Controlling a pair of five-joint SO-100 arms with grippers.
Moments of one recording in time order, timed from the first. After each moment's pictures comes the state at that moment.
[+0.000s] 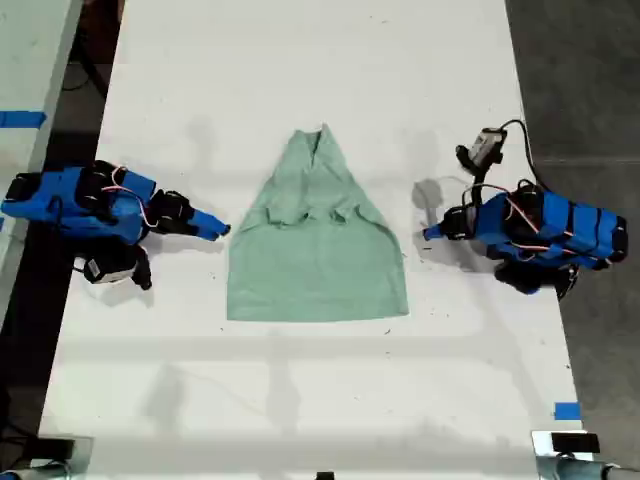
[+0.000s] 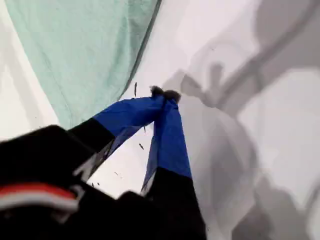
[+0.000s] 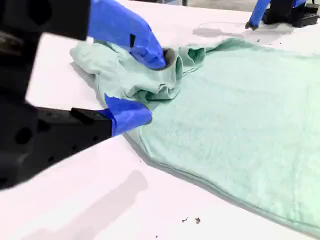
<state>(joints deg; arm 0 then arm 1) -3.2 204.6 186.2 58.4 -1.7 16.6 200.3 174.5 78.0 -25.0</state>
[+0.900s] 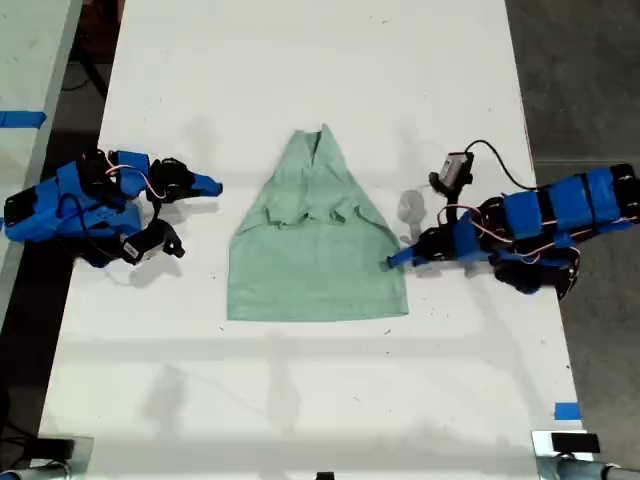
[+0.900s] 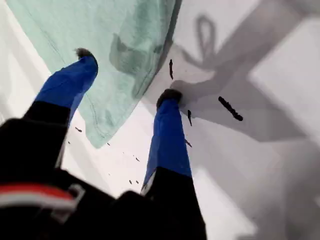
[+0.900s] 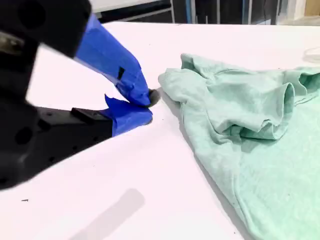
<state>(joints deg) -27.0 205.1 186.2 57.3 9.3 -0.1 144.8 161.2 42.7 -4.9</state>
